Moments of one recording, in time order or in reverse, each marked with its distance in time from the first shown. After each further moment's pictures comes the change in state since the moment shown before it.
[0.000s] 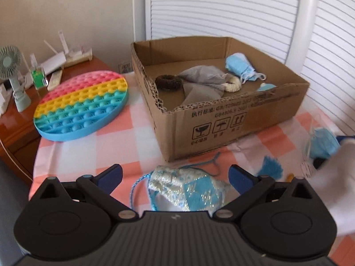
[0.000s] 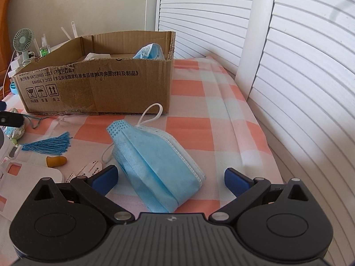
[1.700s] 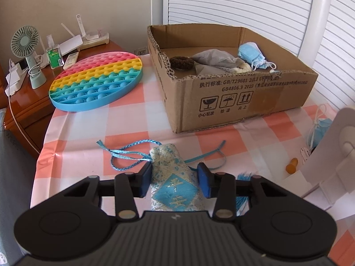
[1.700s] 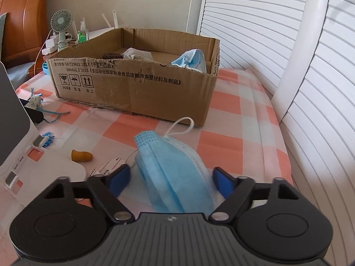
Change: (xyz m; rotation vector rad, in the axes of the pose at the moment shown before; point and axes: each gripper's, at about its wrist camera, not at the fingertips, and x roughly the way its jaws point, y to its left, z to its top) left arm -0.014 -0.004 -0.023 -0.074 0.044 0.065; right arm 0.001 0.012 0.017 -0.187 0.012 0.149
